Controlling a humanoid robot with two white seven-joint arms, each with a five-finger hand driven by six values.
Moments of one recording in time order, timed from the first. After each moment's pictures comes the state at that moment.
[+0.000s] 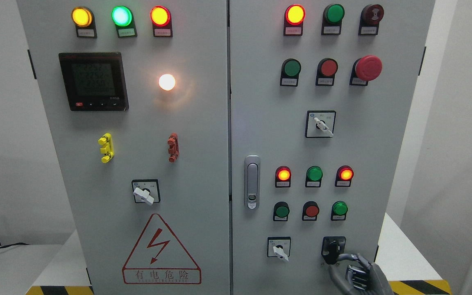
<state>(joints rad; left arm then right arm) -0.04 -0.09 0.08 0.06 0.00 -0.16 0.05 -0.19 -0.19 0.12 -1.71 -0.23 0.22 -0.09</state>
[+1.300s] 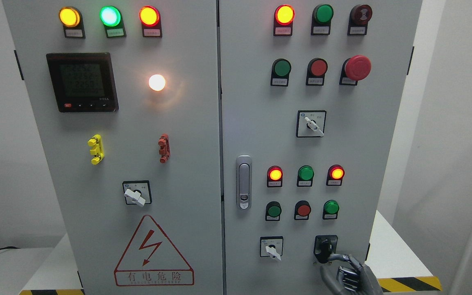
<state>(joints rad) -0.04 -0.09 0.08 0.06 0.00 -0.16 0.05 -0.20 -0.16 0.14 -1.72 -0.24 0.24 -0.10</state>
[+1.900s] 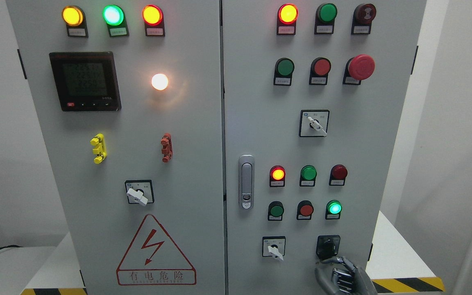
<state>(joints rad) -0.04 -0.09 0.08 0.06 0.00 -0.16 0.05 -0.20 -0.15 0.15 -1.71 -0.25 0.24 -0.09</state>
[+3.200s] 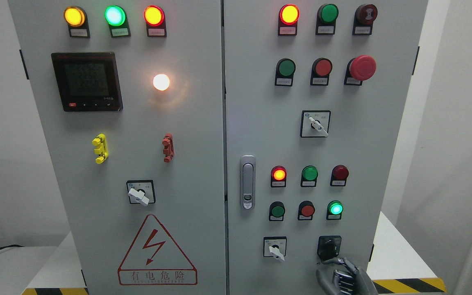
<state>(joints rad) -0.04 -0.09 0.08 0.06 0.00 -0.16 0.05 -0.19 -0.16 0.13 -1.70 -0.24 0.23 -0.08</state>
